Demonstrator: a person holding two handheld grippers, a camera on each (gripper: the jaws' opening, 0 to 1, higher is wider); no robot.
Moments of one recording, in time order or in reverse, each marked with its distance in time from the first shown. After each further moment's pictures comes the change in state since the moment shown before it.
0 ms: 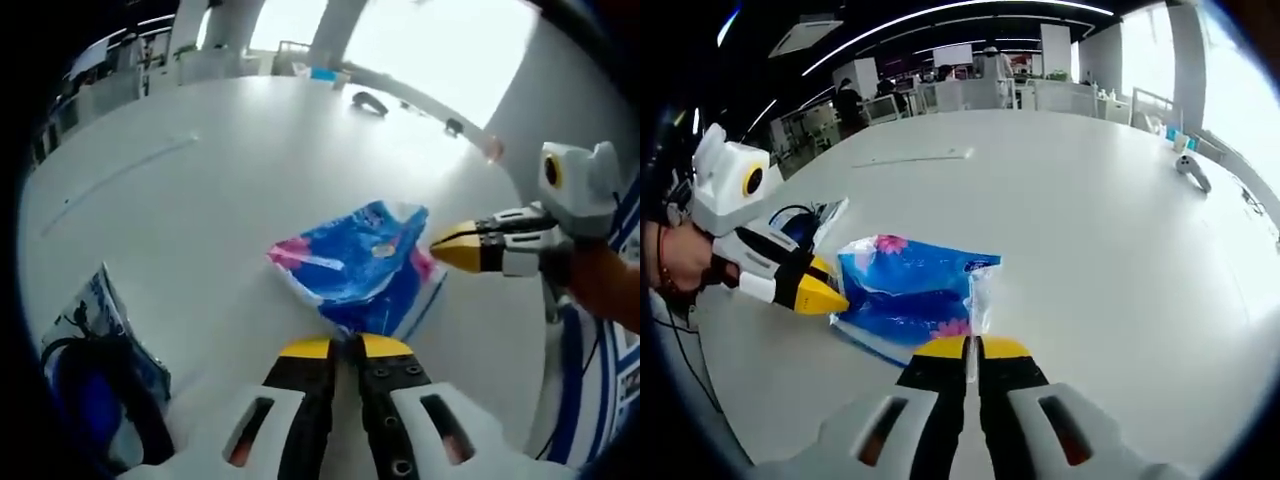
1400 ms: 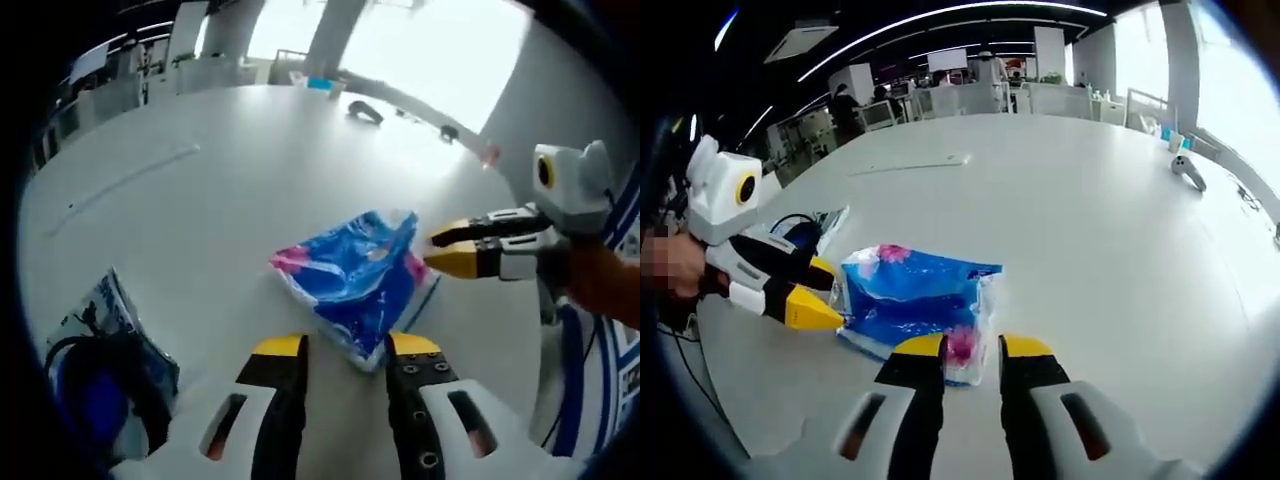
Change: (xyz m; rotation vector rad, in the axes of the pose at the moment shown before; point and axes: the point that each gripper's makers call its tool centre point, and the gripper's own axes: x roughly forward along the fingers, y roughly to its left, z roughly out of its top) left arm -0.012 -0.001 0.004 0.014 -0.036 -0.011; right arm -0.004 0.003 0.006 0.020 -0.014 -0.013
